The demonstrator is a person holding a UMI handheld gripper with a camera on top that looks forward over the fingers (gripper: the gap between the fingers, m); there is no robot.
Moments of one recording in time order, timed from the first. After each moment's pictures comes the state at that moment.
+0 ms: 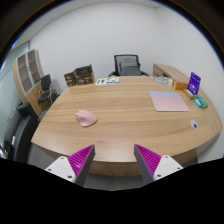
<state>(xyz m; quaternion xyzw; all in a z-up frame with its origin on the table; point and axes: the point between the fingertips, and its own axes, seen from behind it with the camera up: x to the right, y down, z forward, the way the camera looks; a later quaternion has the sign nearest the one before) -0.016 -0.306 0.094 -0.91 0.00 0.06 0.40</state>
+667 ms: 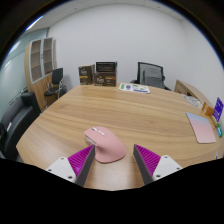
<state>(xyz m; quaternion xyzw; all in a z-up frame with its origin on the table) -0.047 -0.292 0.045 -0.89 -0.09 0.04 0.45</state>
